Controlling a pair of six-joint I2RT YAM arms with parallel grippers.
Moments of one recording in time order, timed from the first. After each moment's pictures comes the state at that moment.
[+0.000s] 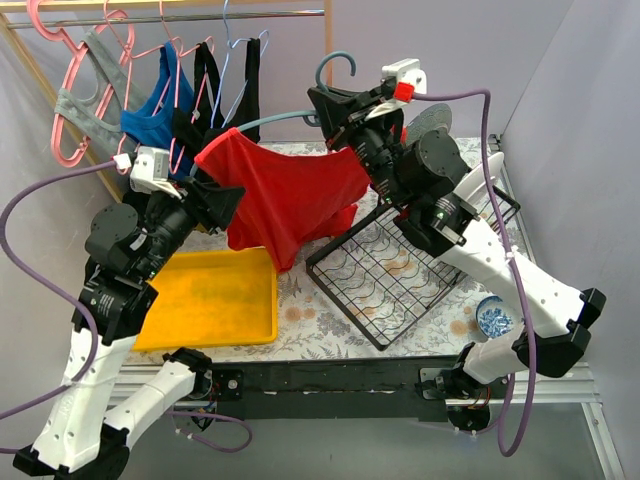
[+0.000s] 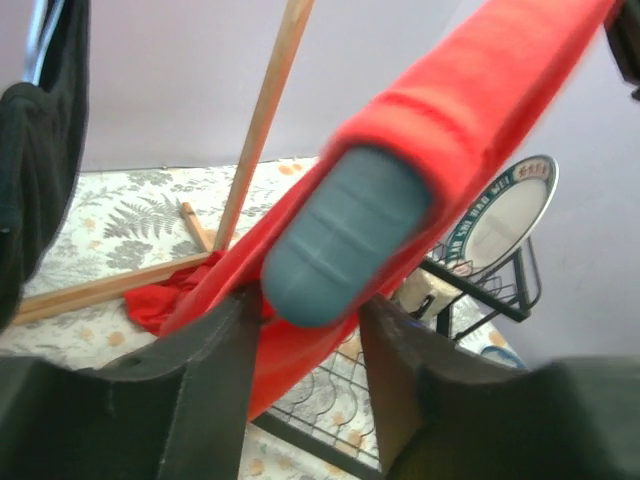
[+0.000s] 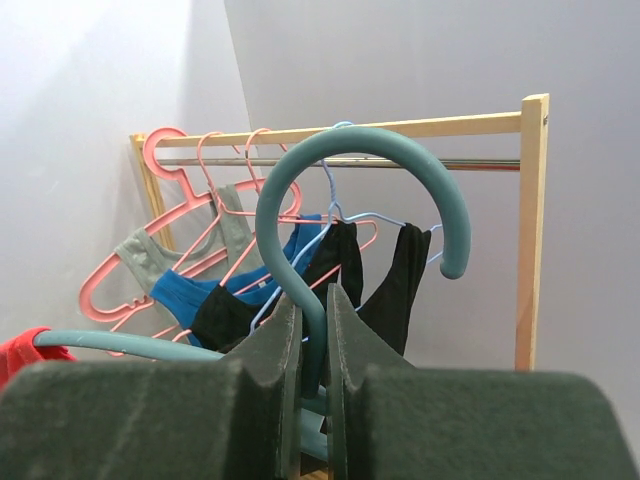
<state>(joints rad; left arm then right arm) -0.39 0.76 1.28 -0.44 0.12 -0.41 0.98 1.44 1.72 0.21 0.30 0.03</state>
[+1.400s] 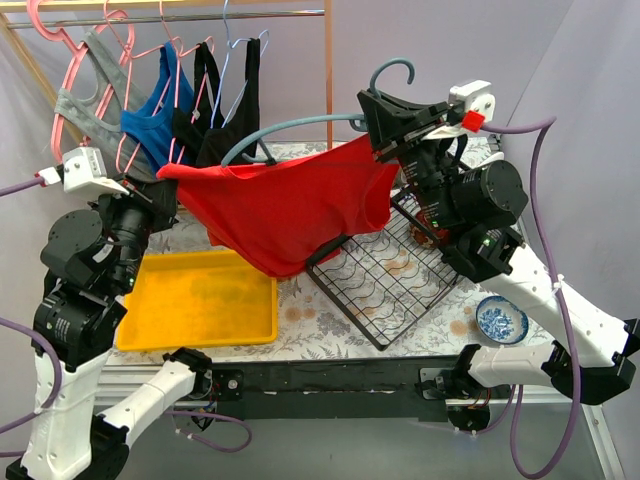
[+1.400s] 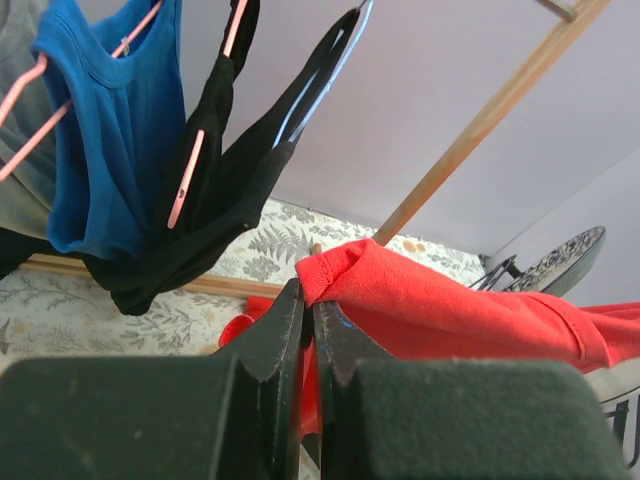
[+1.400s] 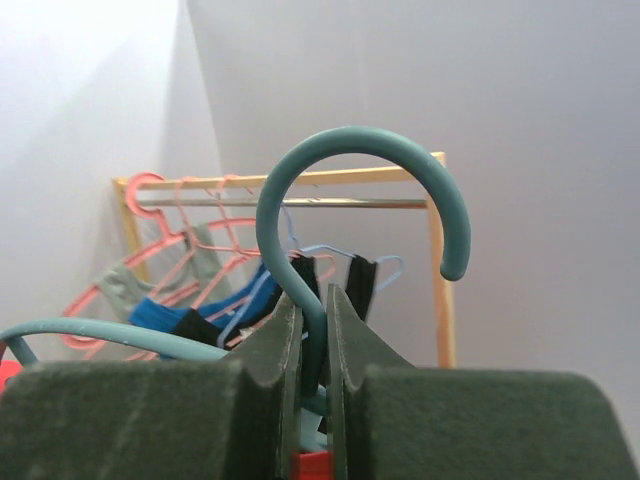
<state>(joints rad) -0.40 0.80 1.53 -0.71 -0.34 -0.46 0.98 1.20 1.53 0.28 0.37 -0.08</state>
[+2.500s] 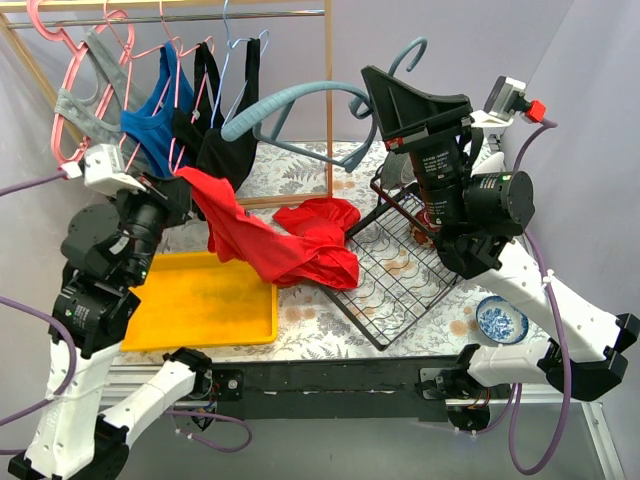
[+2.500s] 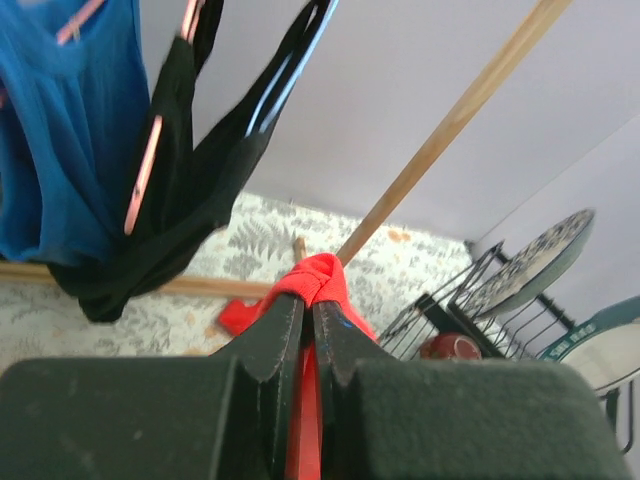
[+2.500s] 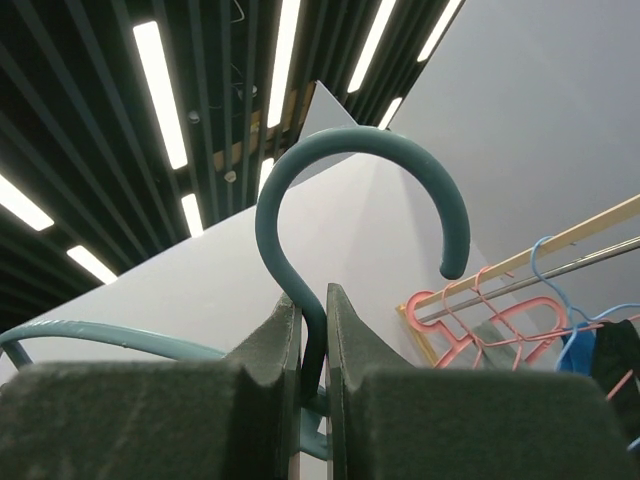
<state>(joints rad) -0.40 0.78 1.41 -0.61 -0.28 -0.47 0.98 1.24 1.54 0.60 0.26 0.67</state>
